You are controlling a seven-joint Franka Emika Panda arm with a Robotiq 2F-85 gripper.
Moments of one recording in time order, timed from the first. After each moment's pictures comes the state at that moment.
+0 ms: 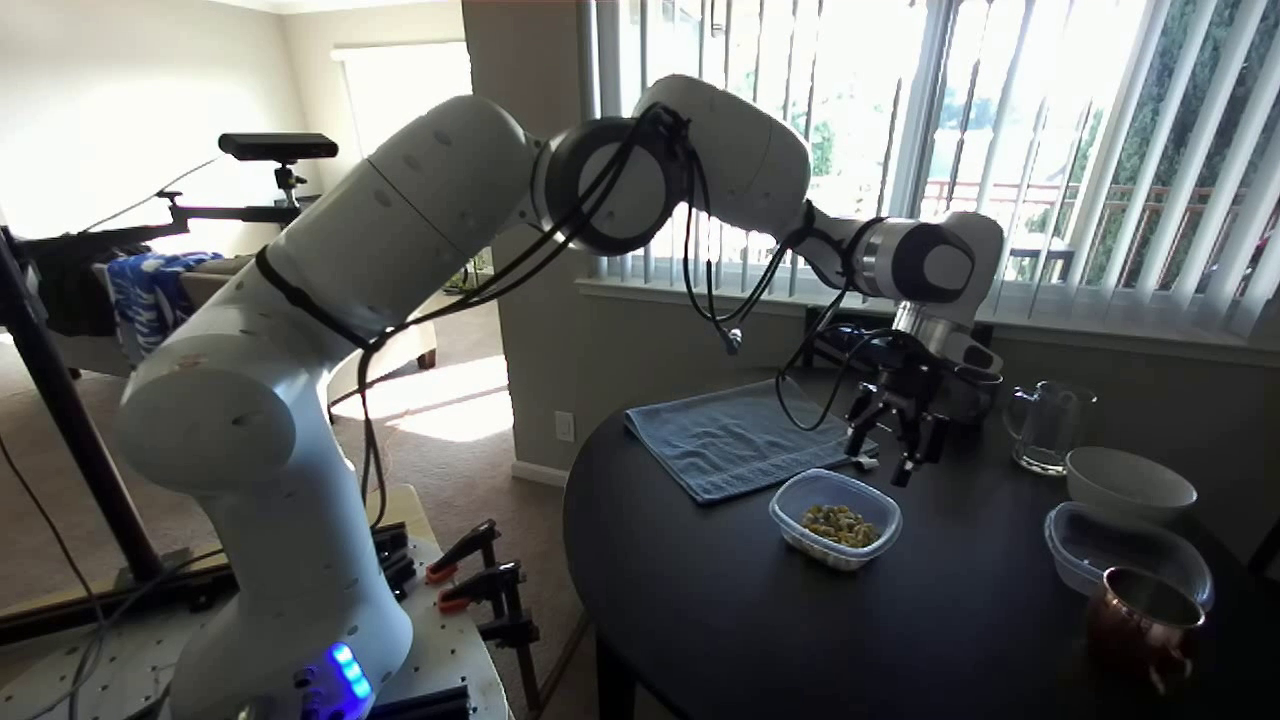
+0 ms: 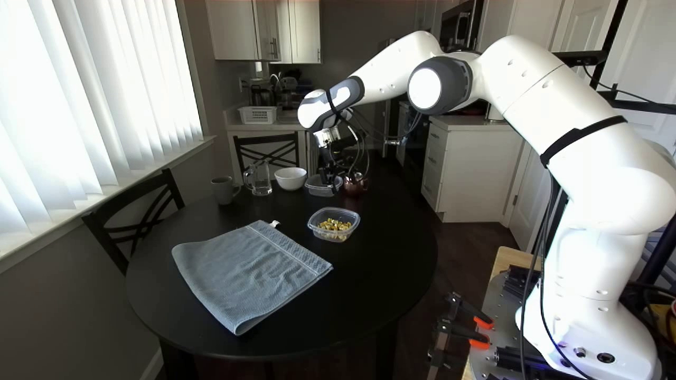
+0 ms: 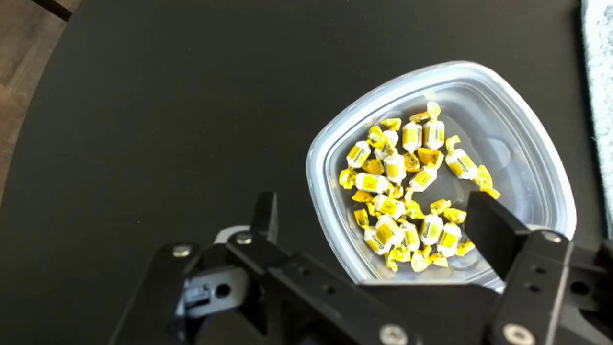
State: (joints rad) arm -0.17 0.90 -0.12 -1.12 -0.03 1.65 0.08
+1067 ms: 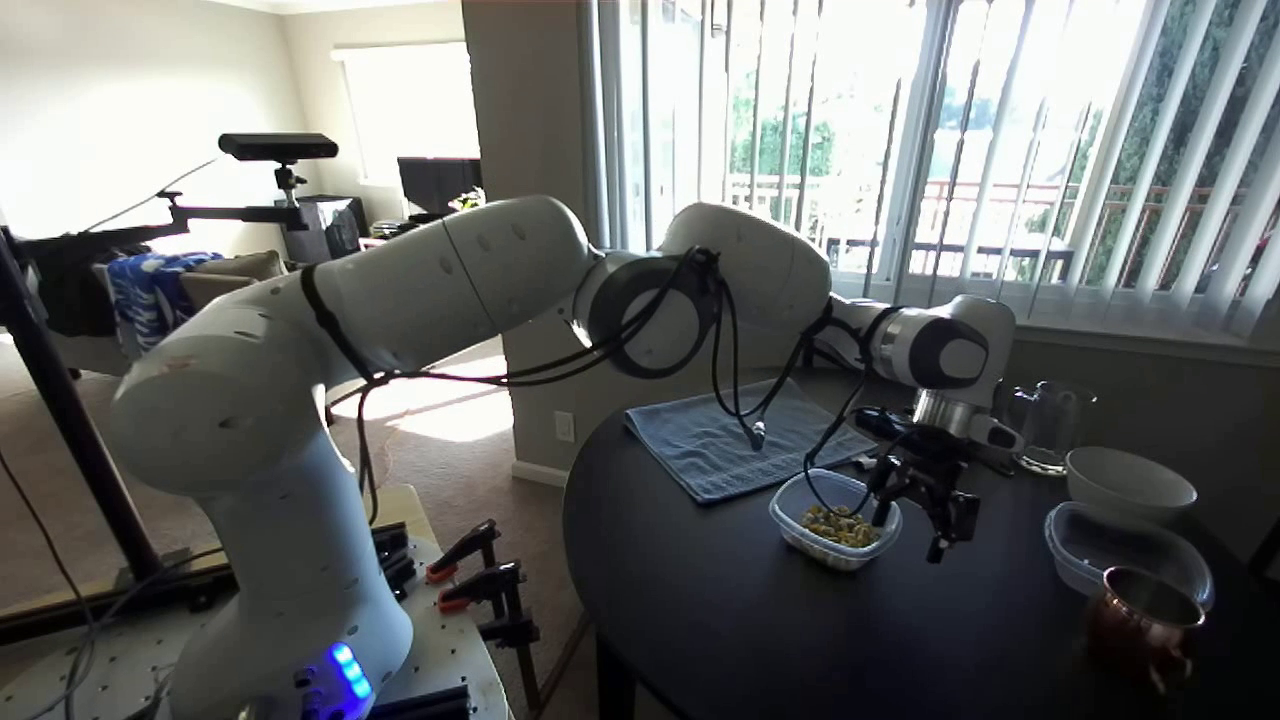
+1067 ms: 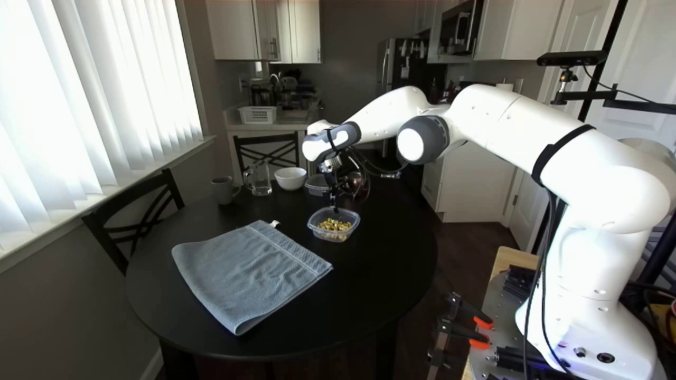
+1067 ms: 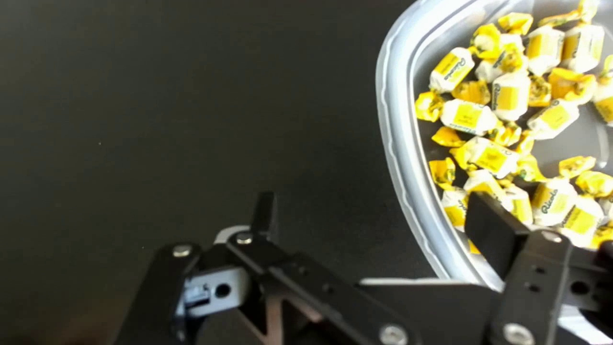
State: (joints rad) arm -0.22 1.25 -0.13 -0.76 -0.05 1.70 -0.05
